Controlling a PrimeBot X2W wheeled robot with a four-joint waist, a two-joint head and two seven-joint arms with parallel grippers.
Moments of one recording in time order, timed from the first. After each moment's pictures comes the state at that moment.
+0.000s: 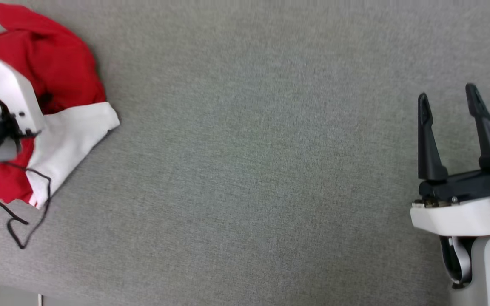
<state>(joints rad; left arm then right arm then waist) -0.98 0.58 -0.37 0.84 -0.82 -0.13 0.59 -0.25 -0.05 -0.03 -0.12 -0.04 0.13 -0.26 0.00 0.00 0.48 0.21</state>
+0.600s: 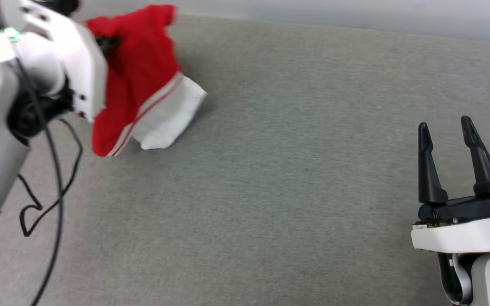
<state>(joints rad) -1.08 0.67 -0.73 0.37 -0.84 -0.13 0.52 -0.16 -0.05 -0.05 -0.09 0.05 0.13 -0.26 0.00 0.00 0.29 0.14</state>
